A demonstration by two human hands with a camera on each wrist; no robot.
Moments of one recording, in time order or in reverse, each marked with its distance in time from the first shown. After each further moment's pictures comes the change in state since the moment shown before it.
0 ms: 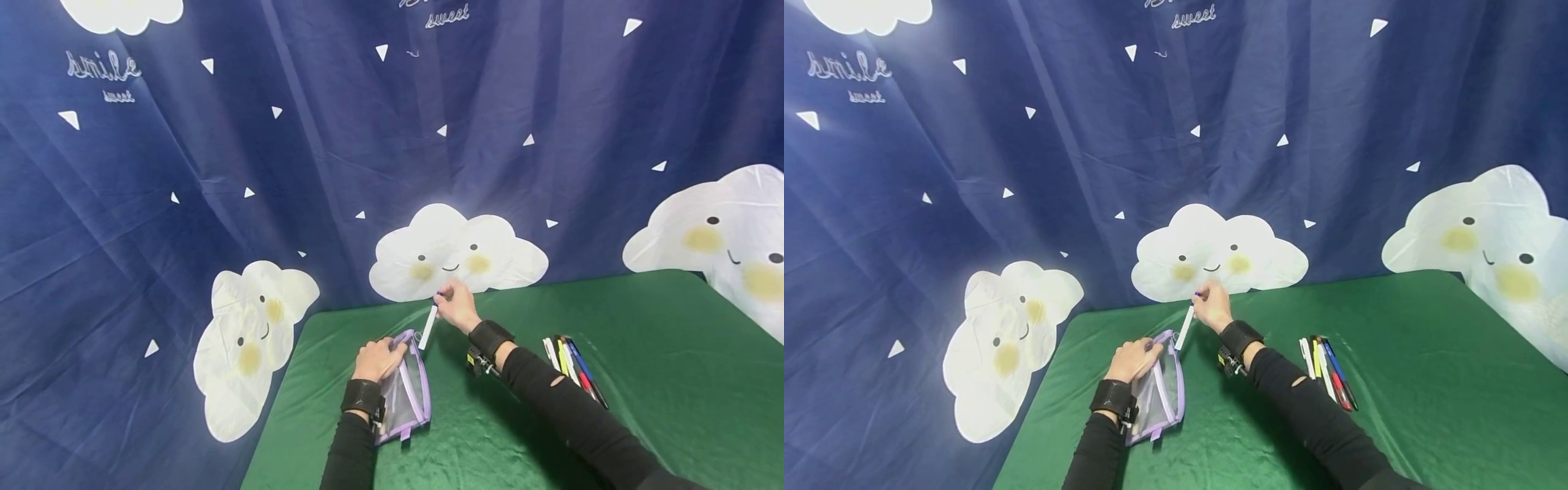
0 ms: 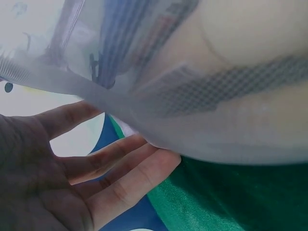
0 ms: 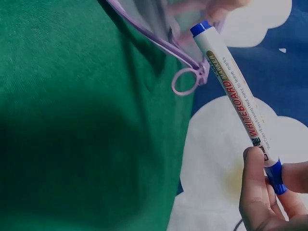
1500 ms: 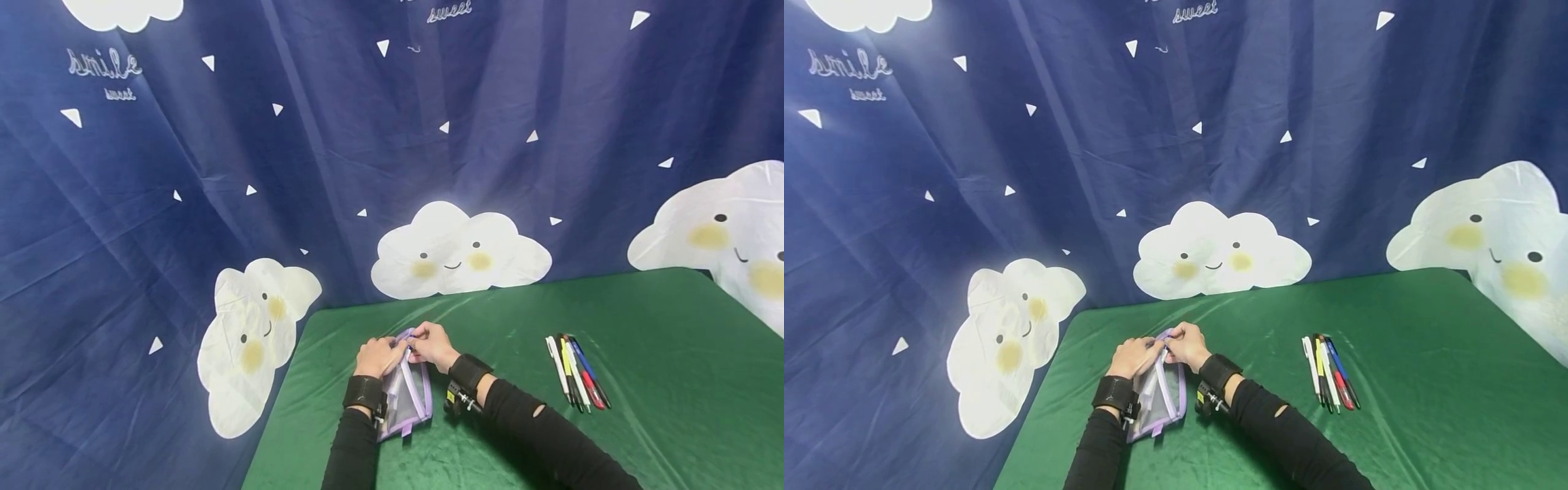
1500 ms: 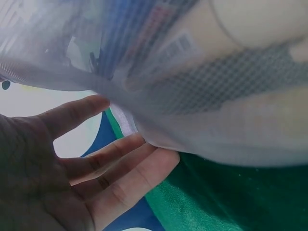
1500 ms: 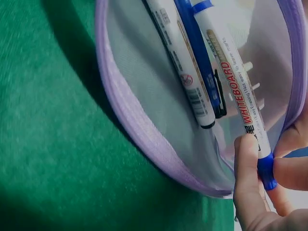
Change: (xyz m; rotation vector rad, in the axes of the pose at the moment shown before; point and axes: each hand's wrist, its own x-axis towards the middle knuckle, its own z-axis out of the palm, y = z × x) left_hand -0.005 0.007 -0.013 0.014 -0.059 -0.024; right_hand -0.055 0.017 0.067 0.339 -0.239 0.263
